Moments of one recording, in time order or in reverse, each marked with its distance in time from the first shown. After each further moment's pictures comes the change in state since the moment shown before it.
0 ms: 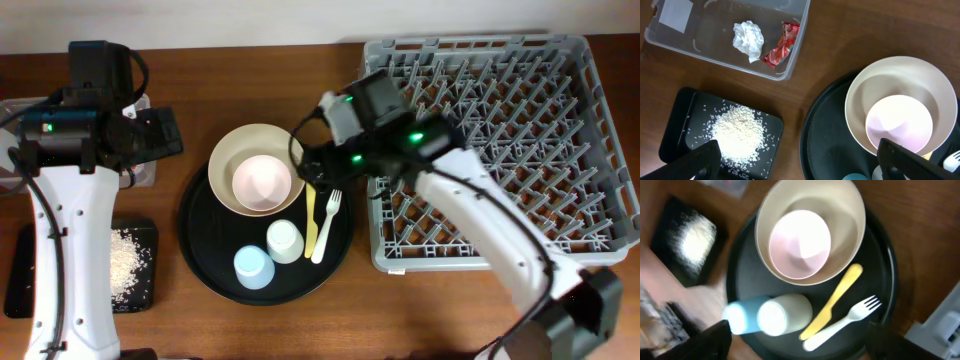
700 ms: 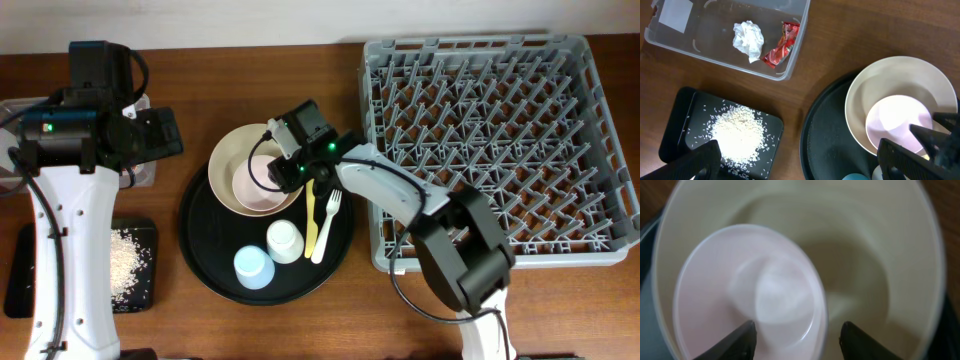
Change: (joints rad) left arm 0.000 0.000 0.000 0.000 0.000 0.000; right arm 0.092 0.444 0.003 0.433 0.080 -0.117
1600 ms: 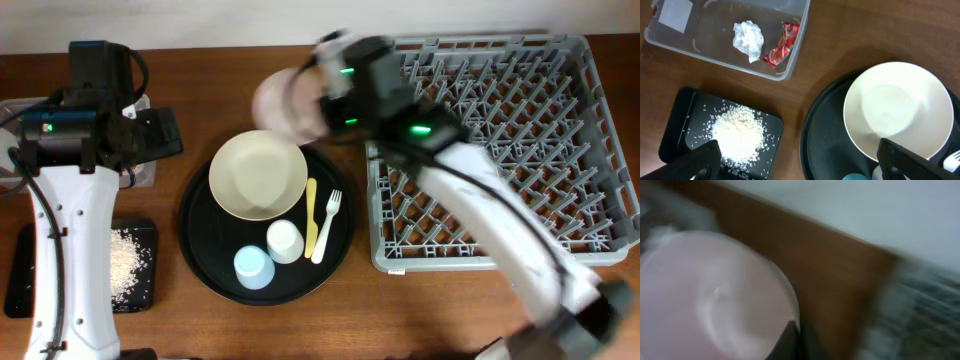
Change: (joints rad) left arm 0.000 0.000 0.000 0.000 0.000 0.000; right arm -0.109 -0.470 0.110 -0.200 0.344 -0.004
